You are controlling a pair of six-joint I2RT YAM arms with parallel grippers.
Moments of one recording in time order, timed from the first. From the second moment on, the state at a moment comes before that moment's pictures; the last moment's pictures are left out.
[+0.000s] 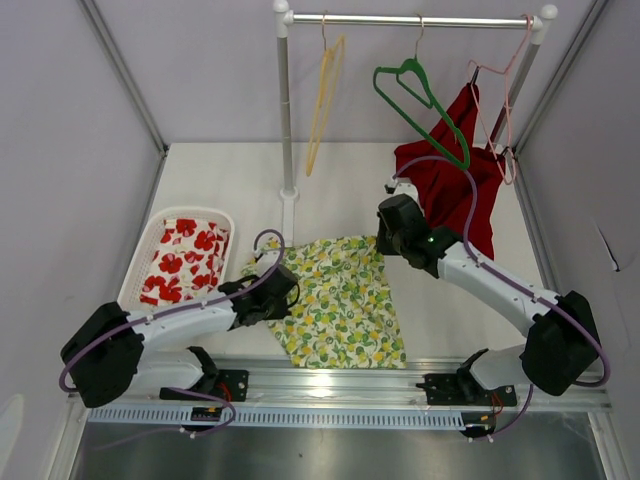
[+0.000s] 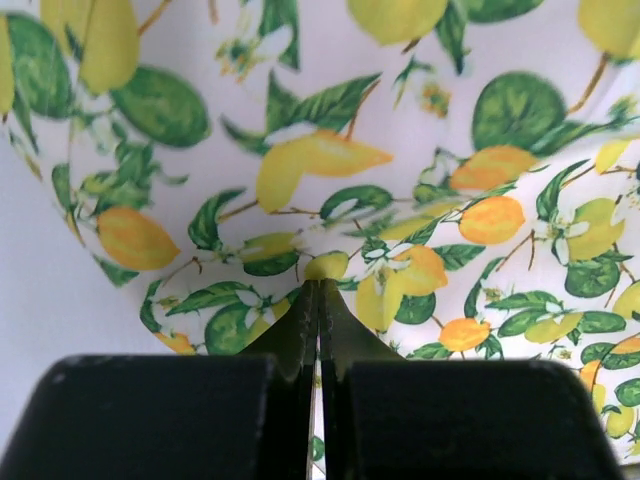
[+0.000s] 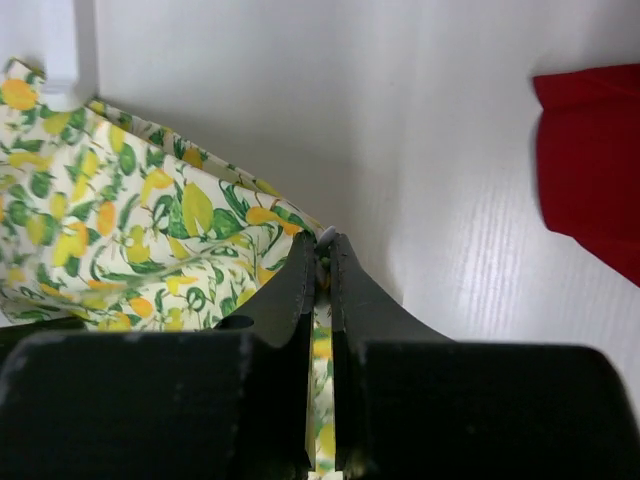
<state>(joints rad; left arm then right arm) -0.85 1.20 0.53 -0.39 -0.33 -0.84 0.66 1.37 1.06 -0.42 0.28 0.51</state>
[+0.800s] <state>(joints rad) -0.63 1.38 0.91 -0.34 -0.34 -0.67 0.64 1.26 0.99 -0.56 0.38 0.43</state>
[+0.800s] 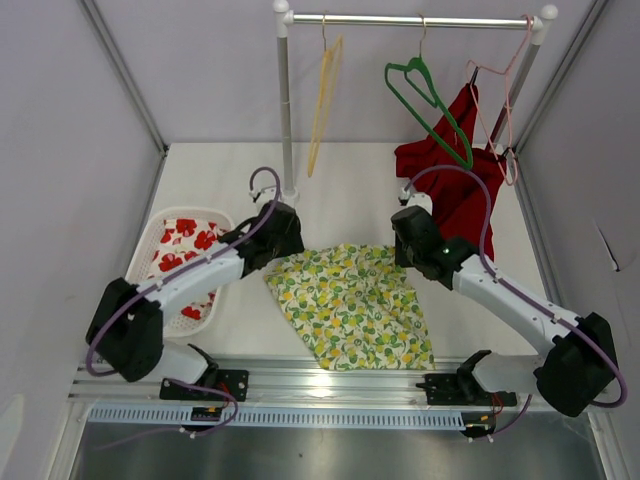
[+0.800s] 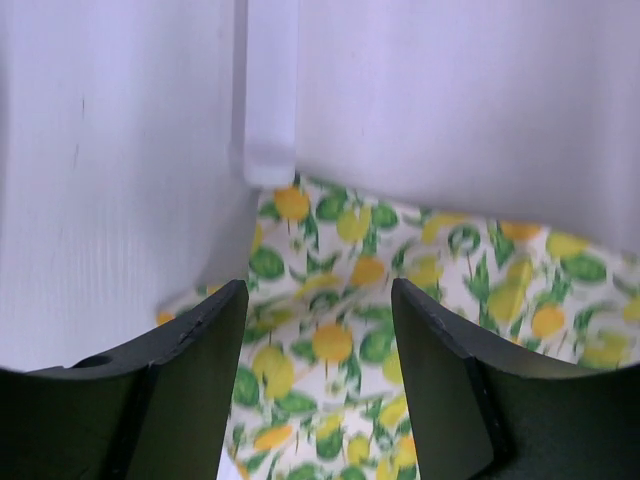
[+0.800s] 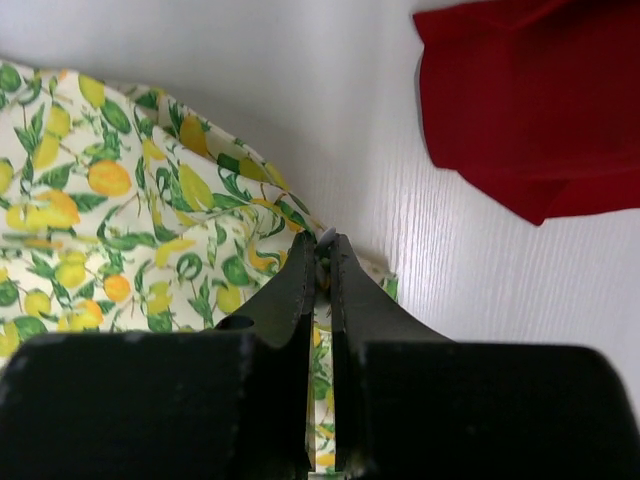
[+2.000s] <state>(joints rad) -0.52 1.76 1.13 -0.25 -0.04 -0.46 0.72 1.12 0.78 -0.68 0.39 0.61</state>
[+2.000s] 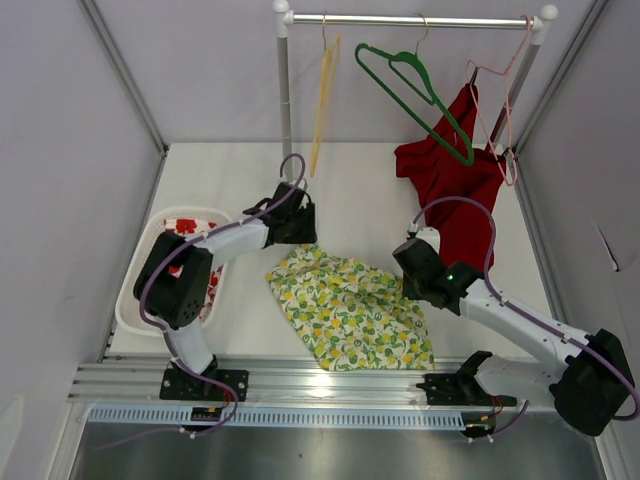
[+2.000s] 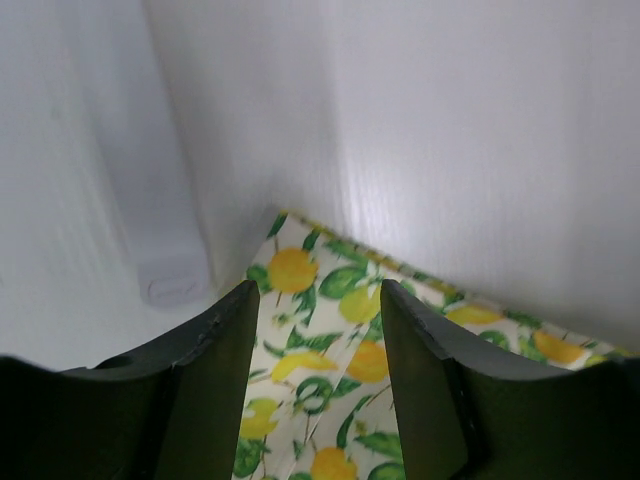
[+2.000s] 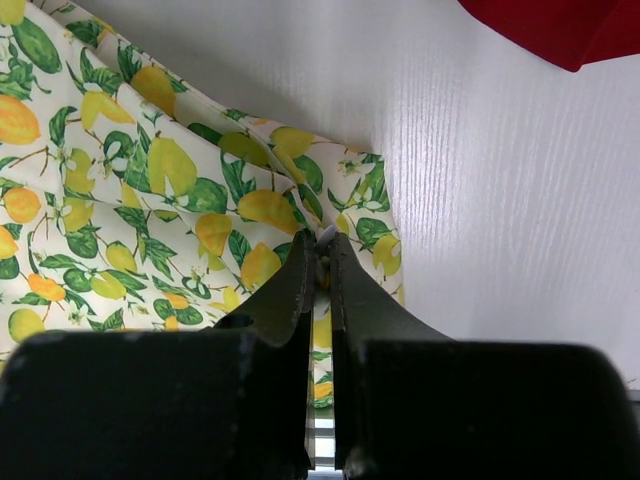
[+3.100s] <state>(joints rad) -0.51 1.93 1.29 -0.36 0.08 -0.31 0.59 1.14 0.85 -0.68 0.36 0.58</state>
